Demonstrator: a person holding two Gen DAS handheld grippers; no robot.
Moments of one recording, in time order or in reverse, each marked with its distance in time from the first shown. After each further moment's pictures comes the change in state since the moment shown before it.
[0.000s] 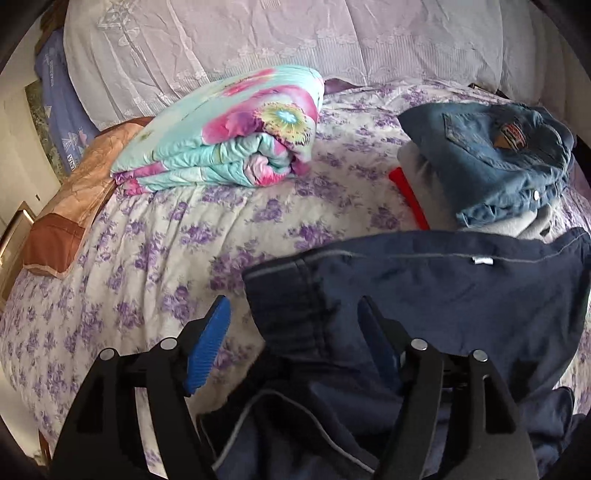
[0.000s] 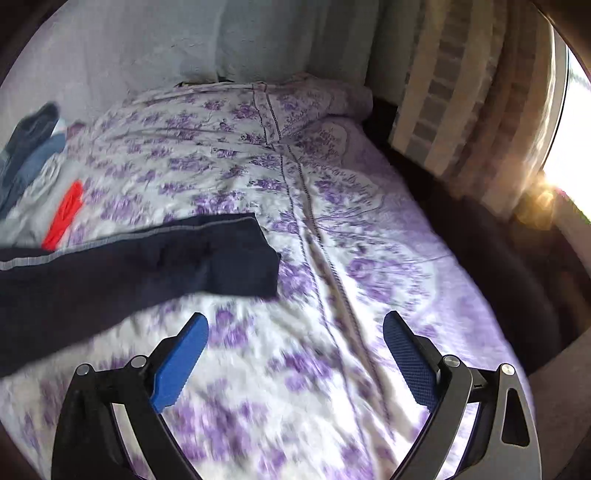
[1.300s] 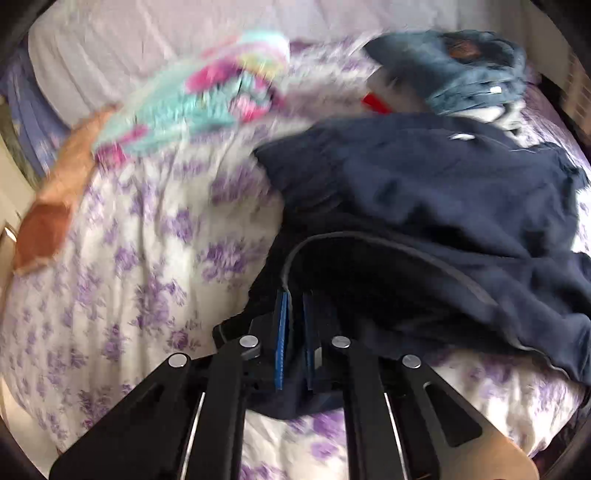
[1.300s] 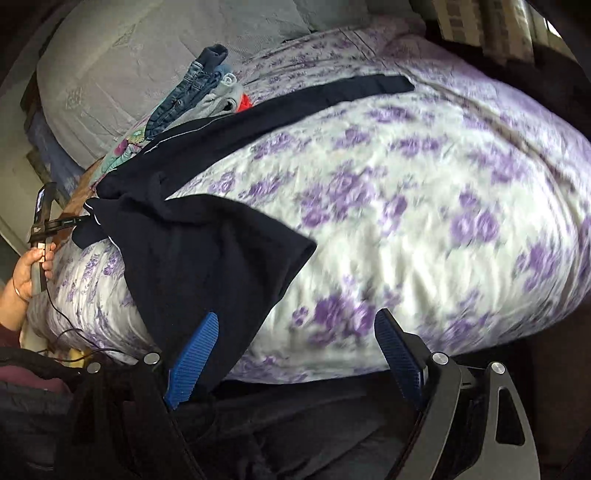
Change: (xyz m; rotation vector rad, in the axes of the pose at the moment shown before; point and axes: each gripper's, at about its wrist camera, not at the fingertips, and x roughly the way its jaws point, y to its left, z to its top) left arm -0.023 0.026 -0.084 0.185 0.047 -0.098; right arm -0.178 0.051 -0.272 0.138 0.168 0.530
